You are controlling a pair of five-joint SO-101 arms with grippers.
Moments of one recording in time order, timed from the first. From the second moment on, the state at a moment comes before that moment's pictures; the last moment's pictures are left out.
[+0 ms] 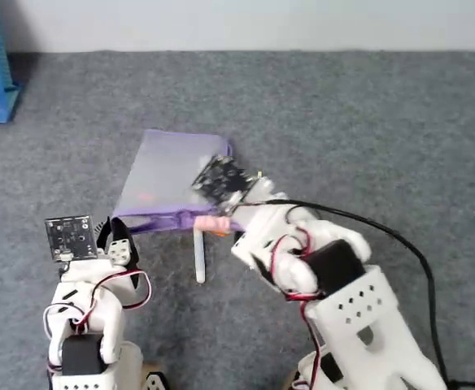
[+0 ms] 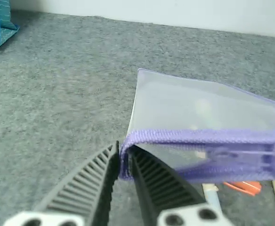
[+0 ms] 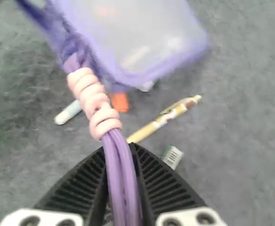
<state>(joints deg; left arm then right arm) -8.5 -103.8 88.4 56.7 10.0 -31.3 -45.7 32.2 73.7 23.3</state>
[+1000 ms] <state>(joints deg) -9.7 -103.8 91.4 52.4 9.3 -15.4 -53.6 31.7 77.4 28.9</state>
